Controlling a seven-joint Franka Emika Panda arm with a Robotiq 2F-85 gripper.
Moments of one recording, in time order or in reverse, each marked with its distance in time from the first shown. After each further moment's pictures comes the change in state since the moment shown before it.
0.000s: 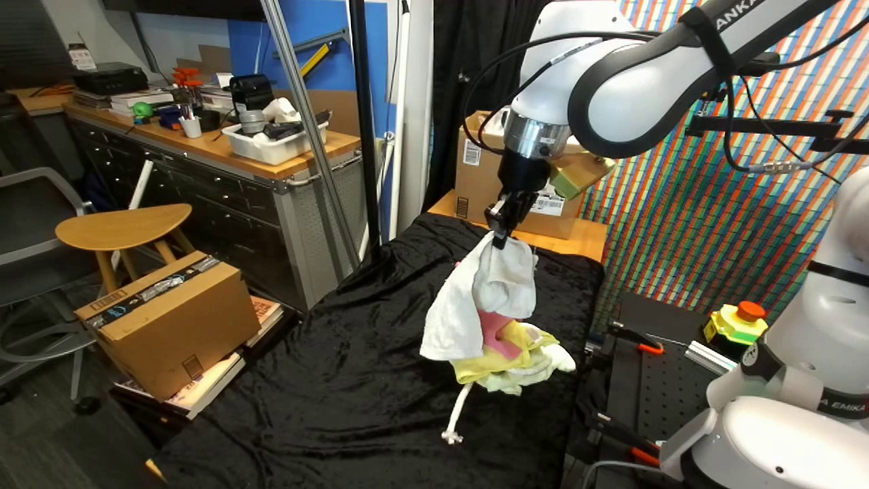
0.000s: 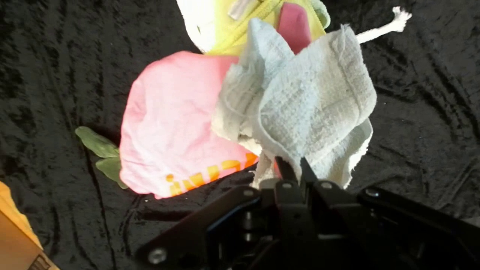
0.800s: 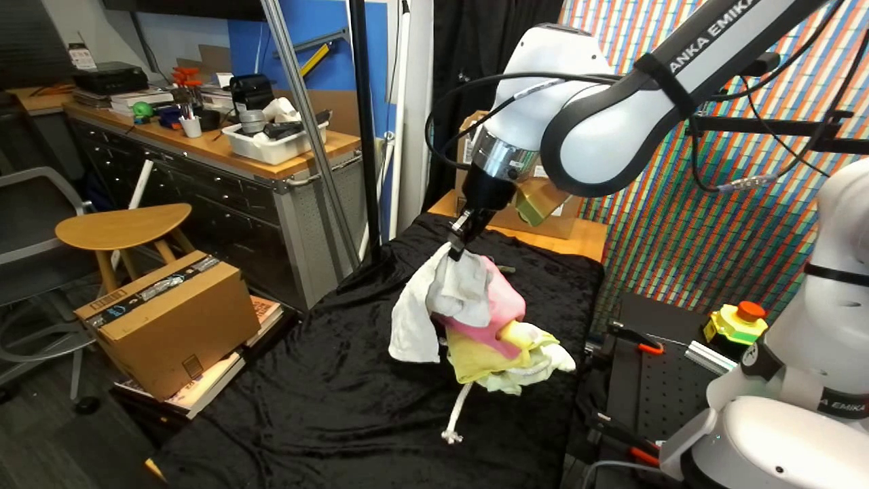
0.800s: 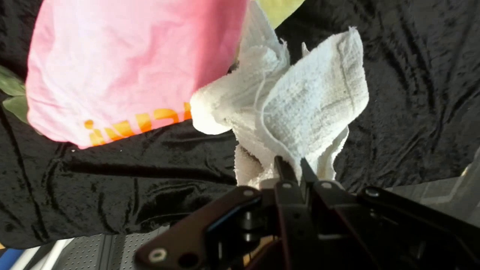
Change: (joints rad) arm 0.199 0.147 -0.107 0.034 0.041 0.275 -0.057
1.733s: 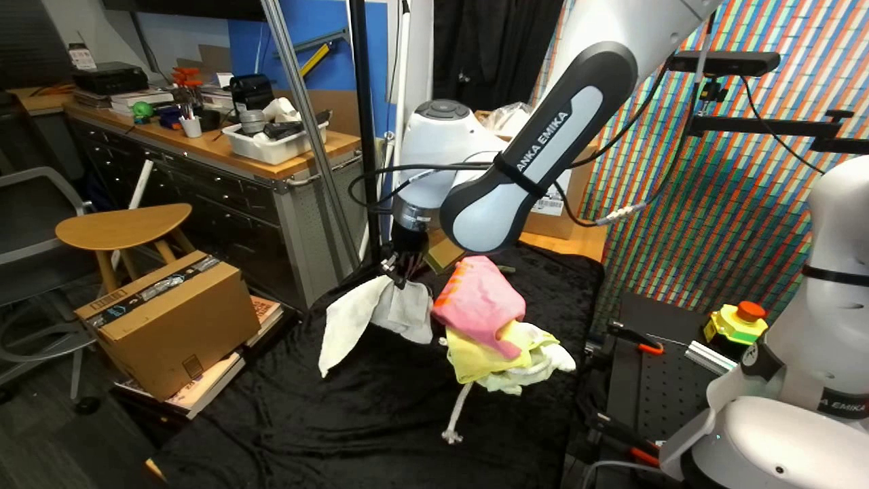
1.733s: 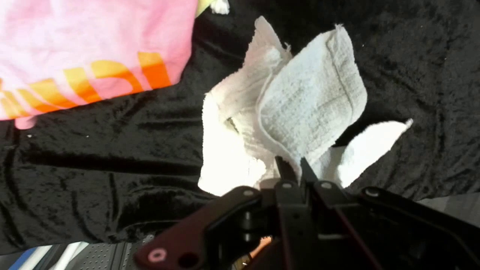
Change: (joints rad) arm 0.118 0.483 -0.090 0.389 -0.167 0.029 0.257
